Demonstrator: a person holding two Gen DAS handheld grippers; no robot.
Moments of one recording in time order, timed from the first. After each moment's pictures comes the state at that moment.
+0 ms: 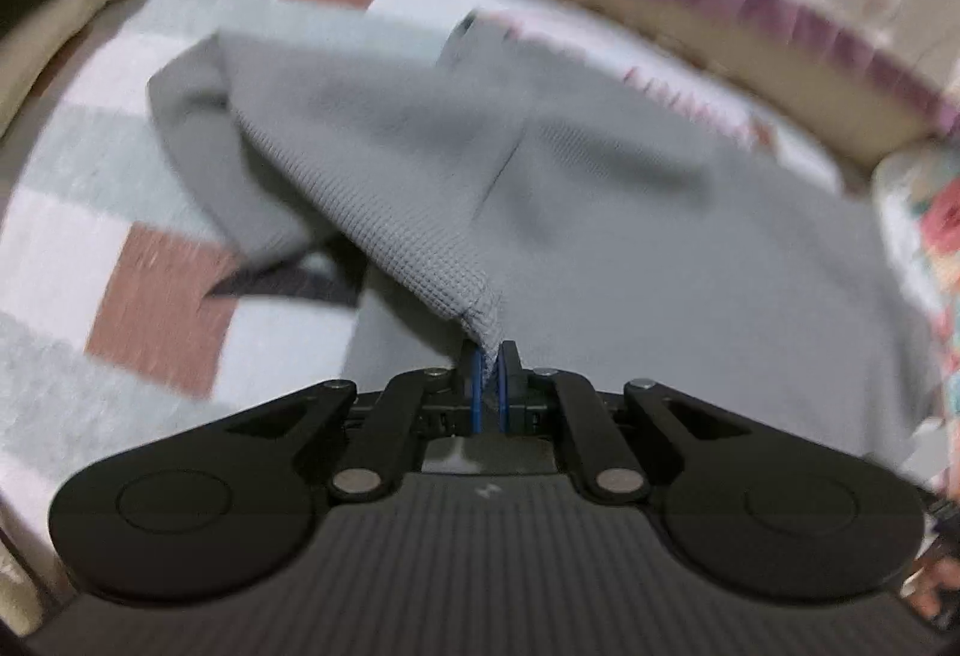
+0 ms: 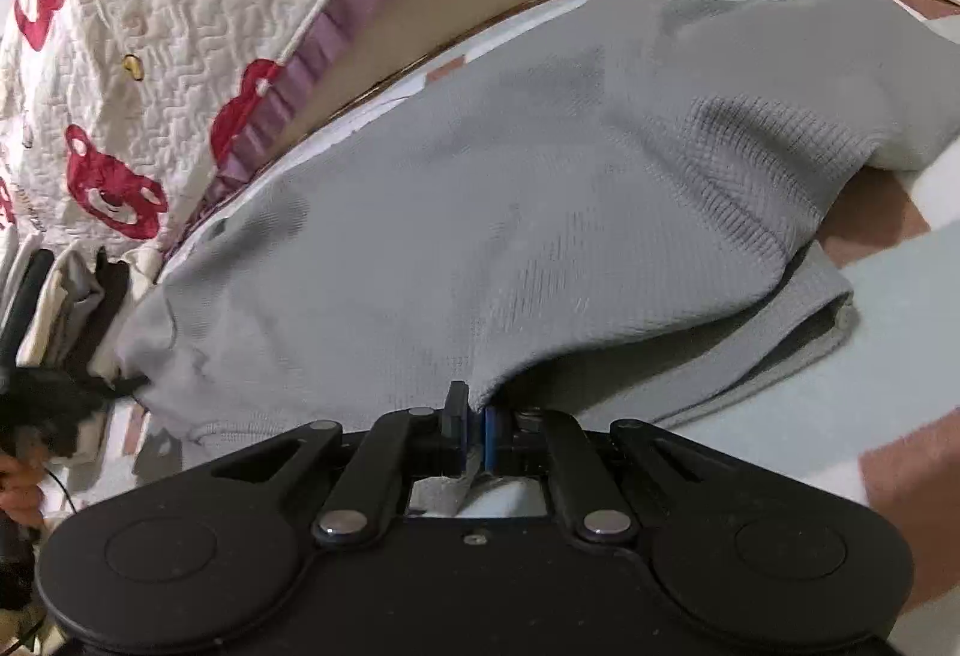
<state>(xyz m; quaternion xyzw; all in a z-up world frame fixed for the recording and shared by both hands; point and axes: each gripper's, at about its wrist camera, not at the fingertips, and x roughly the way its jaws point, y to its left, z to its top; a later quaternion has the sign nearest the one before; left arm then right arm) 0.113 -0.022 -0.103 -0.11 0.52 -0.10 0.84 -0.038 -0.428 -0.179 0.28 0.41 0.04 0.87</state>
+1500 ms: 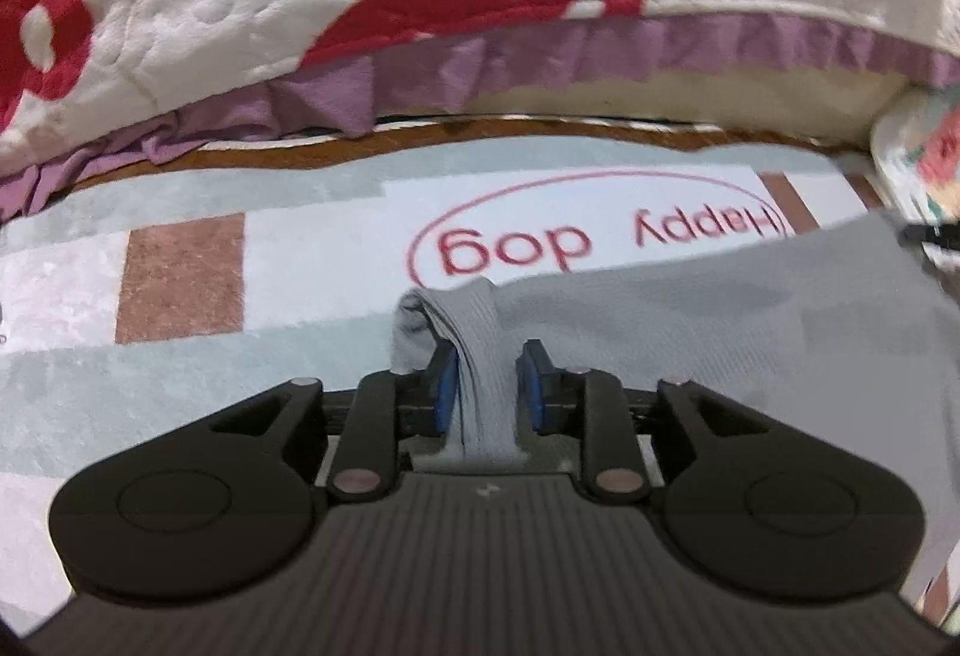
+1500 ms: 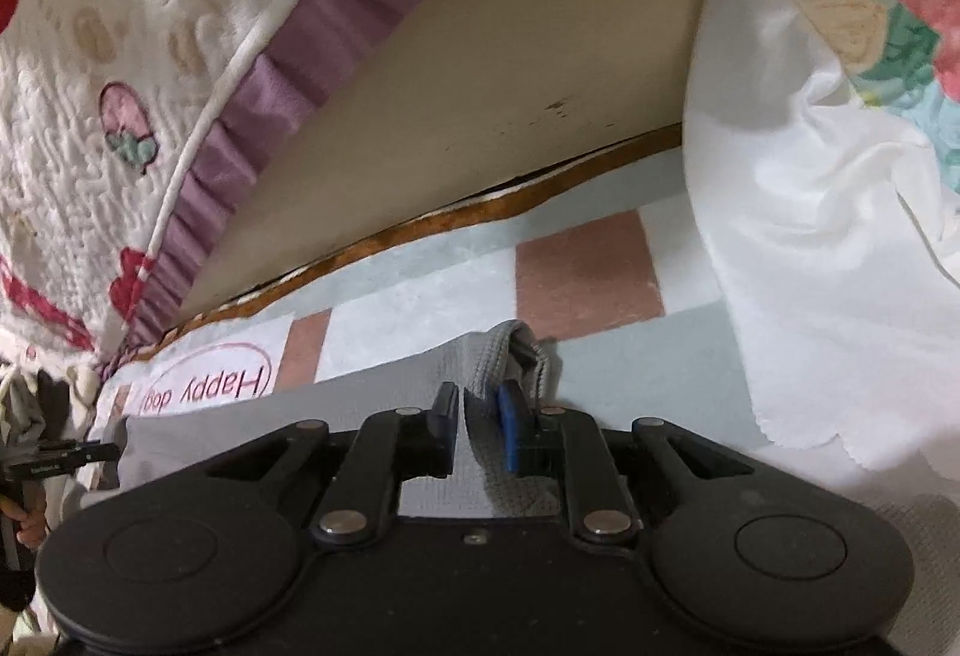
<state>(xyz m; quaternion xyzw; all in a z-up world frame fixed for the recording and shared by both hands) 0.306 -0.047 -0.103 0.00 0.46 -0.23 0.85 0.176 -0.602 -0.165 0.27 0.40 0.05 0.87</state>
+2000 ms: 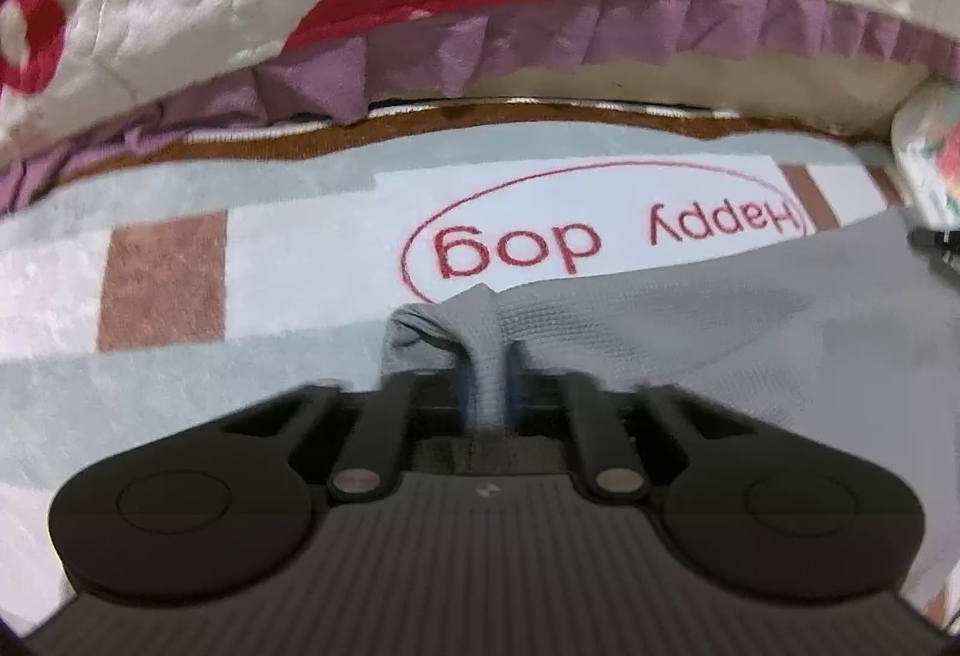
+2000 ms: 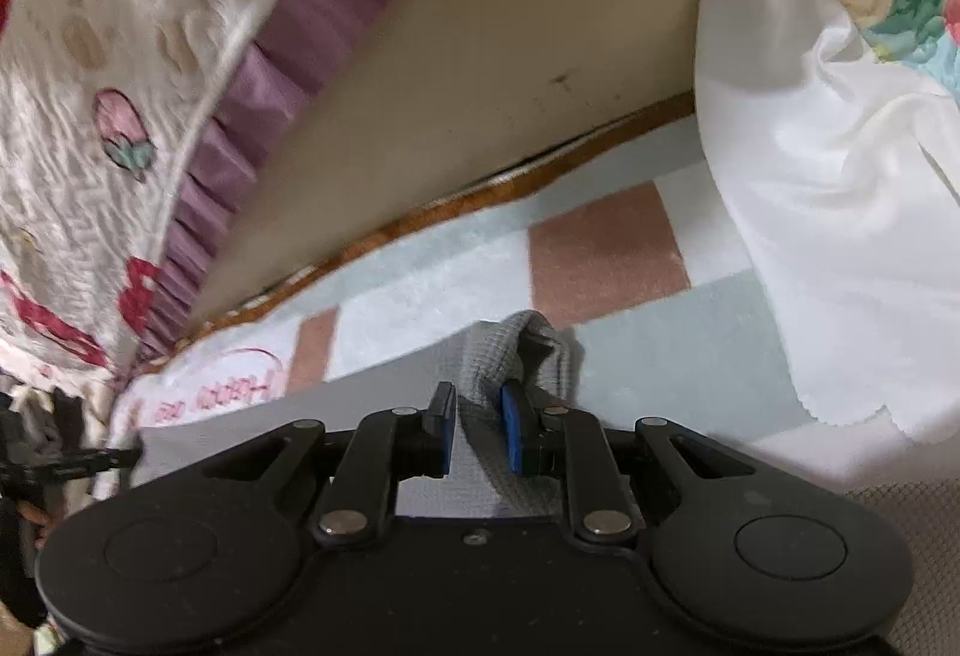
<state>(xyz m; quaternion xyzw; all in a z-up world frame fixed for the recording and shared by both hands) 0.319 -0.067 -0.105 0.05 0.48 -0.22 0.85 0.182 -0.593 -0.179 0.27 0.40 0.05 0.87</state>
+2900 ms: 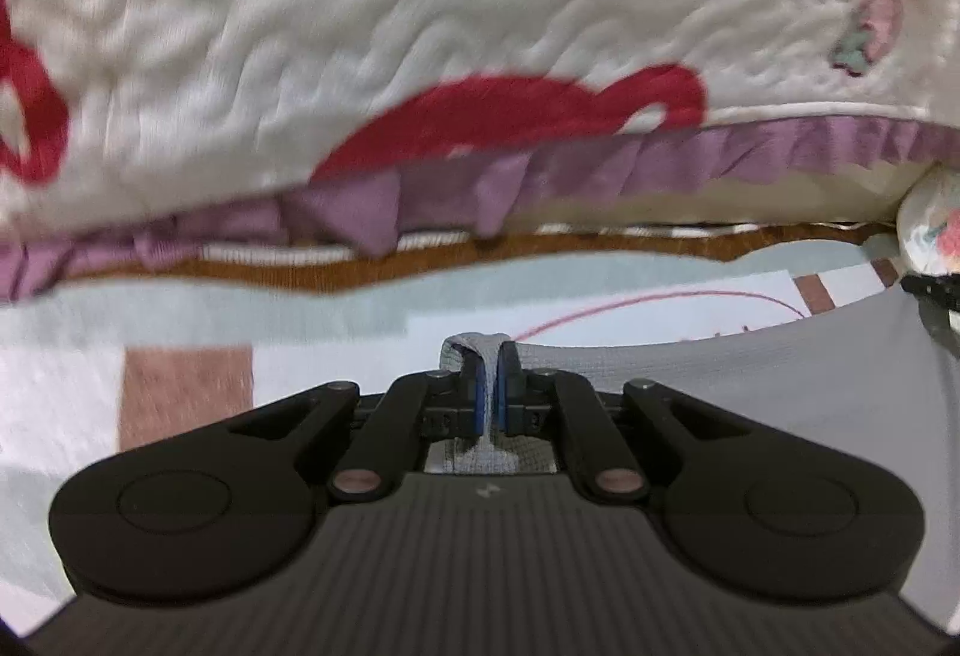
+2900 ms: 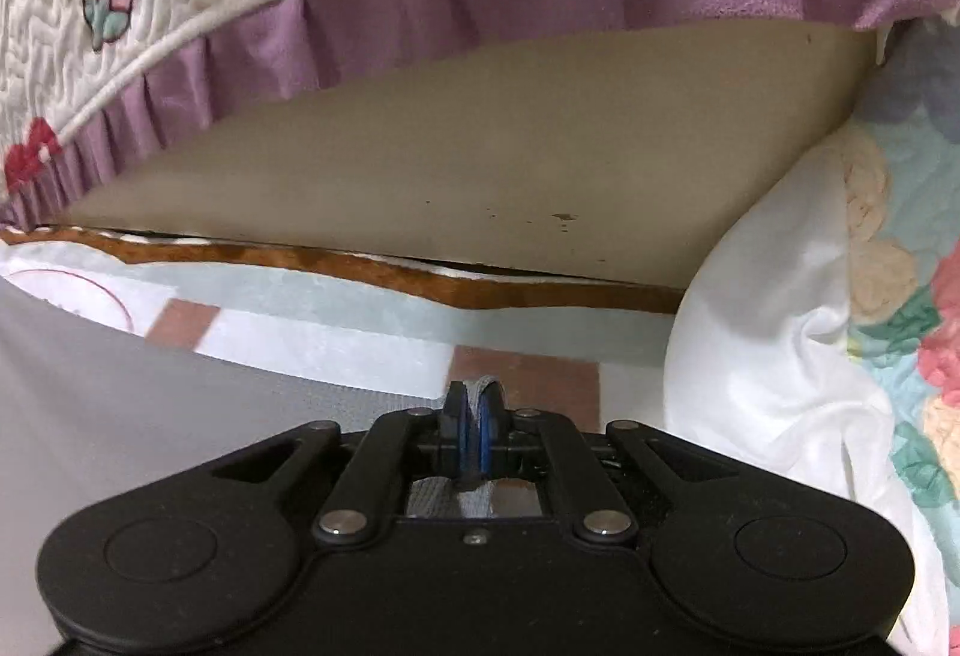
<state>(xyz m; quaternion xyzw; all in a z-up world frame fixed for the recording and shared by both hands) 0.355 -0.059 -0.092 0.00 0.42 -0.21 0.88 0.228 -0.561 -0.159 0.01 0.38 -0.02 0.92</state>
